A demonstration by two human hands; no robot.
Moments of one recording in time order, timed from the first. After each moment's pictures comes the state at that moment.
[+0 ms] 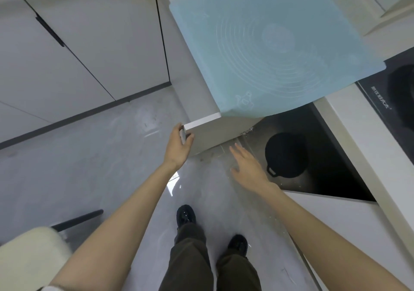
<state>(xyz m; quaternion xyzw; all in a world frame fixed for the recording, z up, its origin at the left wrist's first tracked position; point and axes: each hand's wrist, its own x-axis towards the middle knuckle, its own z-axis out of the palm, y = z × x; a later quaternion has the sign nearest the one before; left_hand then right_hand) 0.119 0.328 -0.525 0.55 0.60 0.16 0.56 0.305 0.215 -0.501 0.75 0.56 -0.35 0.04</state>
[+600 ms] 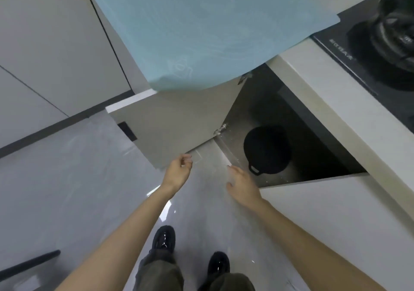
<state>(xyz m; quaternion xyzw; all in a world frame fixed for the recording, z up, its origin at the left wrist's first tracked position) 0.220 0.232 -0.630 0.55 0.56 0.09 0.61 0.378 0.116 -0.626 0.82 0.46 -0.34 0.00</state>
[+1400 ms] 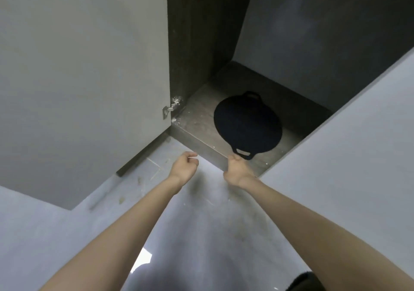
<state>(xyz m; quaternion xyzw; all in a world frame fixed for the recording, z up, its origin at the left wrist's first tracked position) 0.379 0.212 -0.987 0.66 0.43 -0.02 0.62 0.503 0.092 -1.004 0.91 0.30 -0.27 -0.01</state>
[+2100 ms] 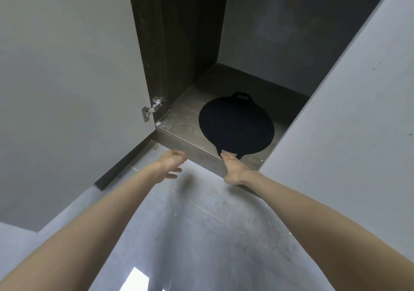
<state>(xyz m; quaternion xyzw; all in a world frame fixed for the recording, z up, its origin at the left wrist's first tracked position) 0.413 0.232 -1.021 0.68 0.41 -0.10 0.60 0.546 0.071 -1.060 0.89 0.35 -0.30 -0.05</state>
